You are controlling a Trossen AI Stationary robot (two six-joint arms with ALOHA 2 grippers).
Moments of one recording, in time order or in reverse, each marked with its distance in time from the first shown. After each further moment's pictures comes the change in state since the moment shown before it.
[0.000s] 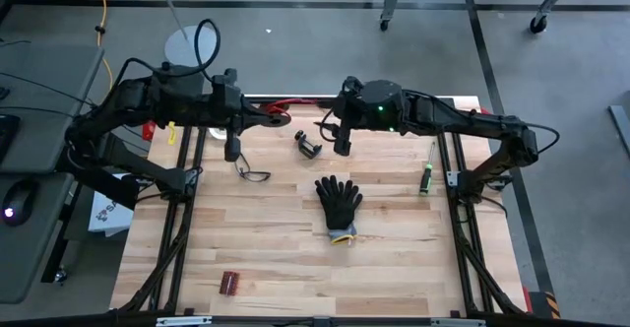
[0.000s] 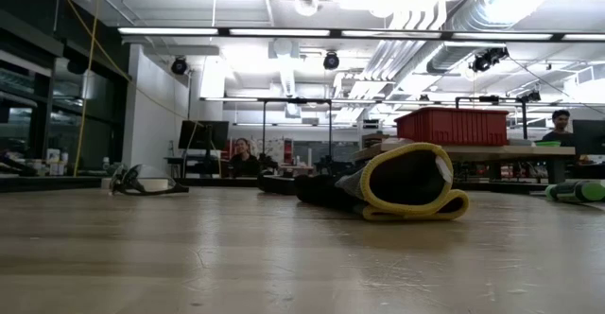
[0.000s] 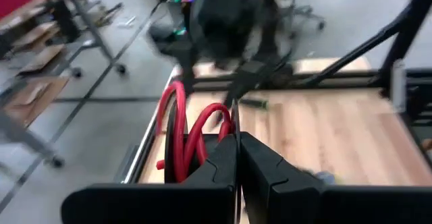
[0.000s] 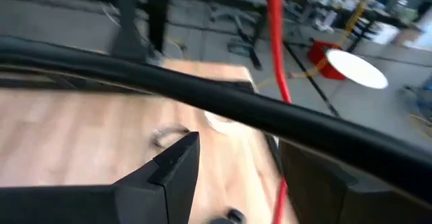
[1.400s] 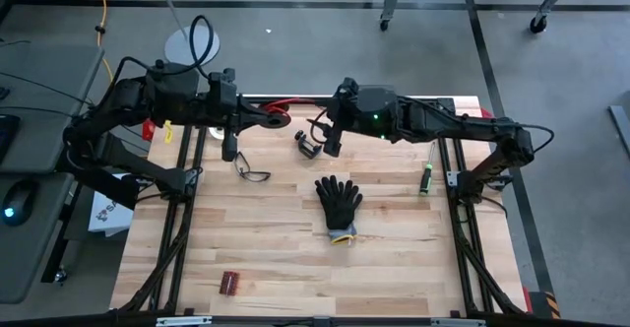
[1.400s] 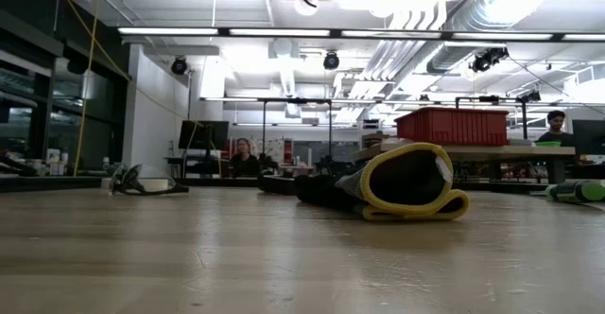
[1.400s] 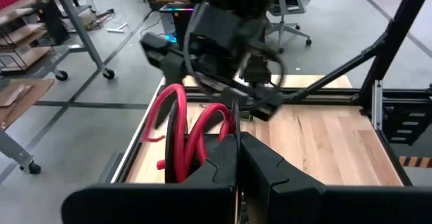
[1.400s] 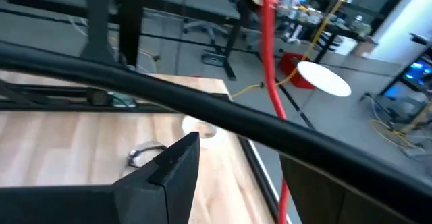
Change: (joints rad) left arm -0.001 -0.013 -0.001 0.029 0.041 -0.053; right arm 0.032 0.040 0.000 0.110 0.156 -0.014
